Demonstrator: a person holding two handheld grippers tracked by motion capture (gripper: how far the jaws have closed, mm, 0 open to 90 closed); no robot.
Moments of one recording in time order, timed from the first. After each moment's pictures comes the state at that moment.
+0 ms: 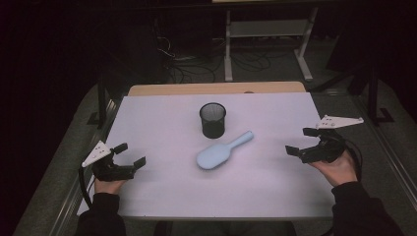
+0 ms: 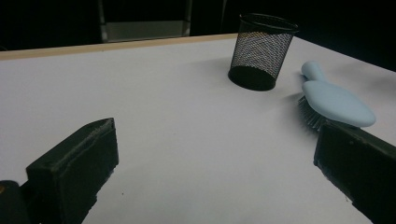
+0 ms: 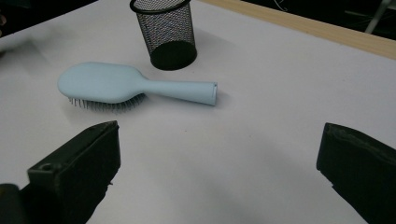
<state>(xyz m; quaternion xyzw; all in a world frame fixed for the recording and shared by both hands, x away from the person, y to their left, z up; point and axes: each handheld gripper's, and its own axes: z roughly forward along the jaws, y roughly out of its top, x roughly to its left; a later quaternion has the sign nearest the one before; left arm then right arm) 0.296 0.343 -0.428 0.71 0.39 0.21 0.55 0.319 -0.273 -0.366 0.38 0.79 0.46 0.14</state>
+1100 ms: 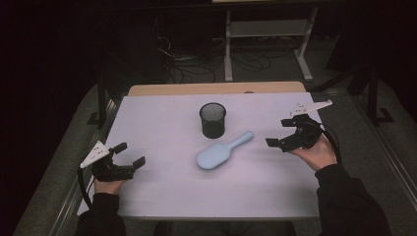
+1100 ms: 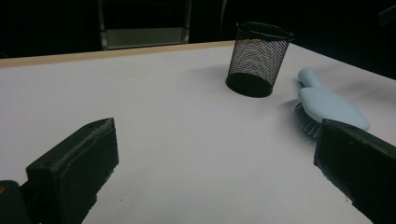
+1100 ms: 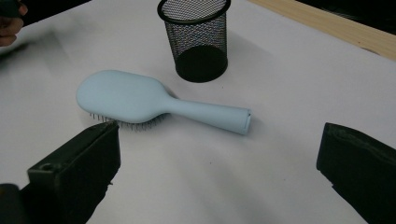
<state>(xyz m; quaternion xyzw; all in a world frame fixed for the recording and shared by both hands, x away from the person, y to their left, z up) 0.294 0.344 -0.426 0.70 0.39 0.21 0.56 0.357 -0.225 -0.352 0.34 0.83 0.44 0.09</state>
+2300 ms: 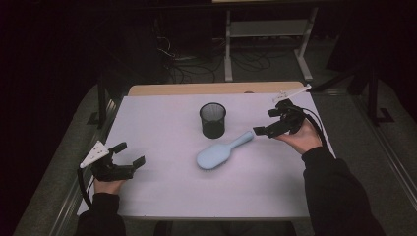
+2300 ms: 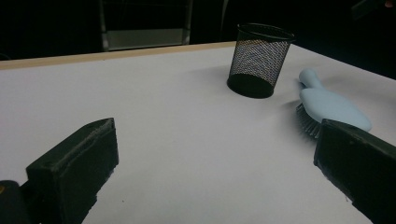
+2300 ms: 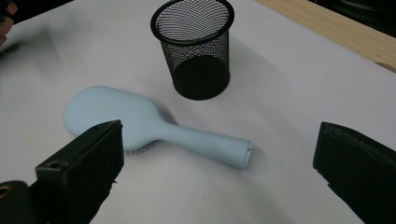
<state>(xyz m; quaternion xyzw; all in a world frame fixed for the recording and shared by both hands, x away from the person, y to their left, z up) 0.295 0.344 -0.426 0.70 0.38 0.21 0.56 0.400 -0.193 -0.342 0.33 0.85 0.41 0.08</state>
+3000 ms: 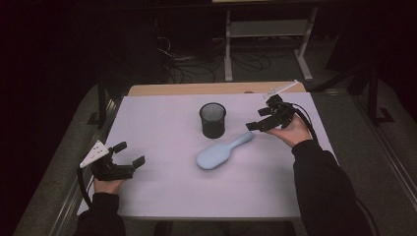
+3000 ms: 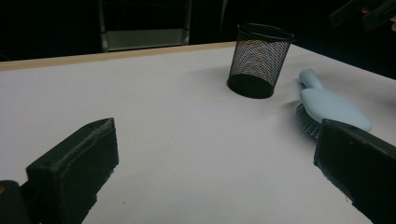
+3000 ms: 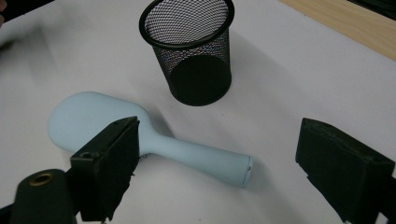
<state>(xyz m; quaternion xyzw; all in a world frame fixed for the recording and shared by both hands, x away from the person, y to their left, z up) 0.296 0.345 -0.426 0.70 0.38 0.21 0.56 0.427 -0.176 -0.353 0.33 0.85 0.40 0.05</state>
